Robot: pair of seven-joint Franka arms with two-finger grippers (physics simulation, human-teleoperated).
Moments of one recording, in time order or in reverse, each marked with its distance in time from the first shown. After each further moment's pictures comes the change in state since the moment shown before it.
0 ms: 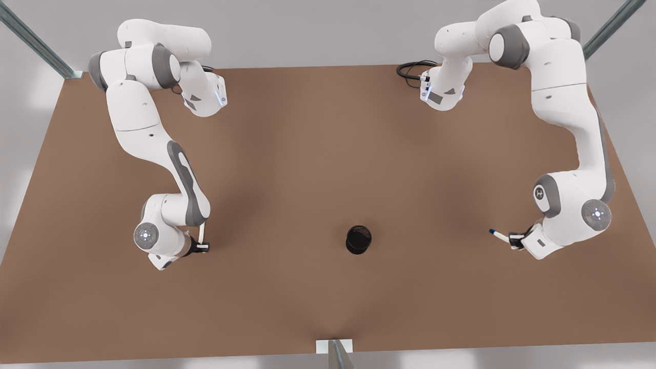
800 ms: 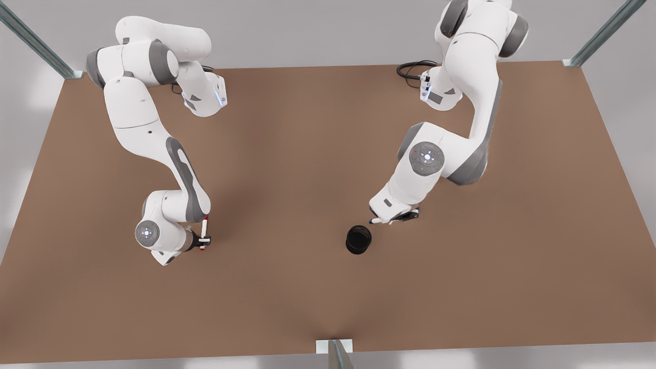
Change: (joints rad) left arm -0.579 -0.080 -0.021 0.201 0.006 -0.206 -0.669; right arm -0.016 -0.032 0.023 -0.051 0.001 -0.030 -0.038
